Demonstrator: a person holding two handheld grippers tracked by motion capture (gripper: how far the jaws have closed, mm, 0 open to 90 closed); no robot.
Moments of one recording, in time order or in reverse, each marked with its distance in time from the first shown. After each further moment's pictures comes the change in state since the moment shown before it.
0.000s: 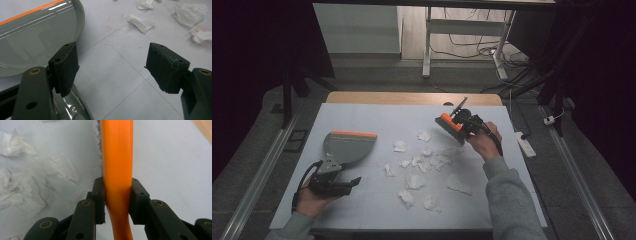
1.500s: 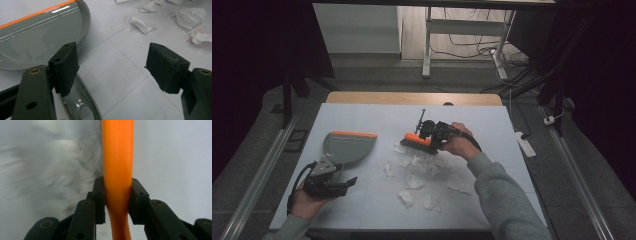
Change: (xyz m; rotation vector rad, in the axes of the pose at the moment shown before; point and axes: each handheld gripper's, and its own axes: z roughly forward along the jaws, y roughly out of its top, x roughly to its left) left arm 0.002 -0.004 -0.011 -0.032 0.015 -0.016; right arm 0.085 0.044 -0.008 0.012 0.183 -0.469
